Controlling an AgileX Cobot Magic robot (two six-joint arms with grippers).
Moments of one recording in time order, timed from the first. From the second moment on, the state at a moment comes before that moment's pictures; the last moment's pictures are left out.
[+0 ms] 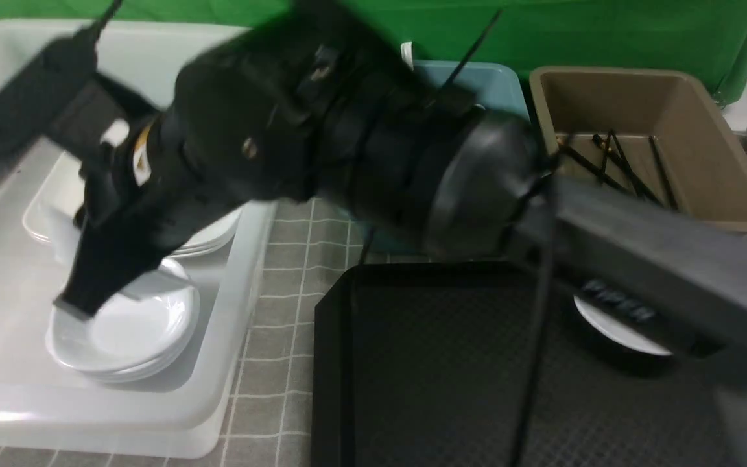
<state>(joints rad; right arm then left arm) 1.02 2.14 -2.12 0.08 0.68 -0.31 0.28 1.12 -1.17 -0.17 0.88 0.02</state>
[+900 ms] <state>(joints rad) 0.61 1.83 -1.94 -0.17 1.17 -0.13 -0.39 1.21 -1.17 -0.42 0.86 0.26</state>
